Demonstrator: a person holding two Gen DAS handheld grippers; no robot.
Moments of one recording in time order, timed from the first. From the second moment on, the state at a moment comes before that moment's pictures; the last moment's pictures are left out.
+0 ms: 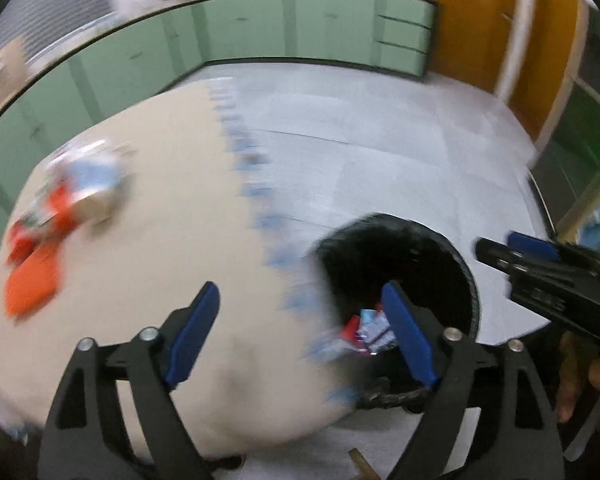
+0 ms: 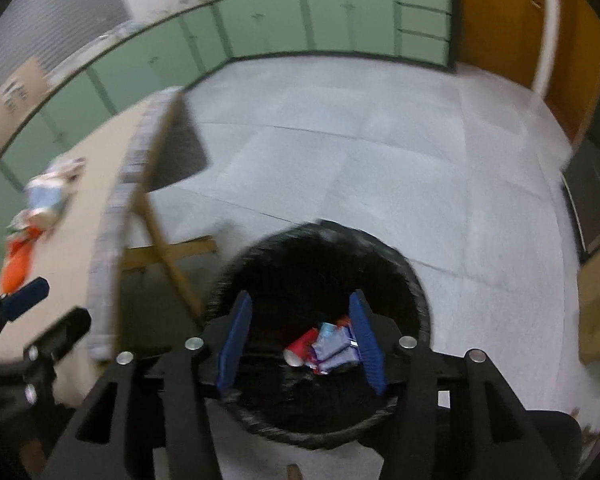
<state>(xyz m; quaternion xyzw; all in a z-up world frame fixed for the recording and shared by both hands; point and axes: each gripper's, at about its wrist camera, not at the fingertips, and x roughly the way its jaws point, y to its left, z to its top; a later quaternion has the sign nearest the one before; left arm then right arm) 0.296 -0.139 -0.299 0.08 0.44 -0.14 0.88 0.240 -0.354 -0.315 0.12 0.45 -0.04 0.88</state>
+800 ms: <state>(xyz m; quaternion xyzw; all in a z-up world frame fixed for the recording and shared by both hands) 0.299 0.140 -0.235 -0.01 0.38 0.07 0.92 0.325 -0.076 -0.238 -0.03 0.38 0.14 0.91</state>
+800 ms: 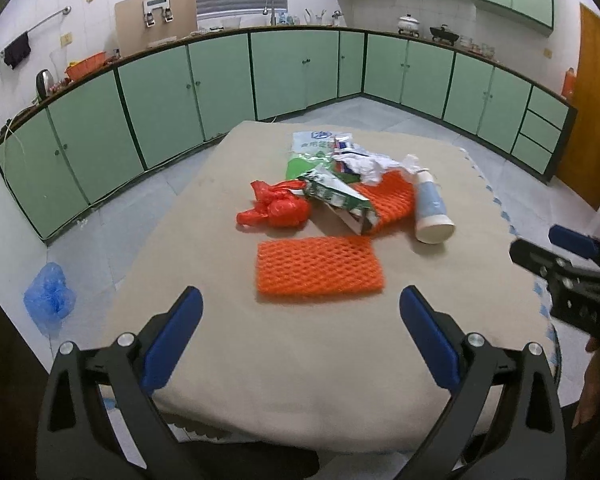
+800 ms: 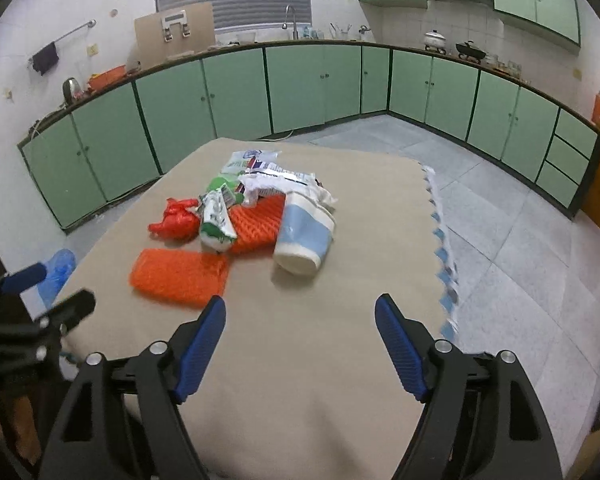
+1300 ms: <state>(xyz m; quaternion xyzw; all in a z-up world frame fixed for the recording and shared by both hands) 0.362 0.169 -0.281 -0.02 0.39 0.06 0.92 0.427 -0.037 -0.302 -0.03 0.42 0.08 0.90</state>
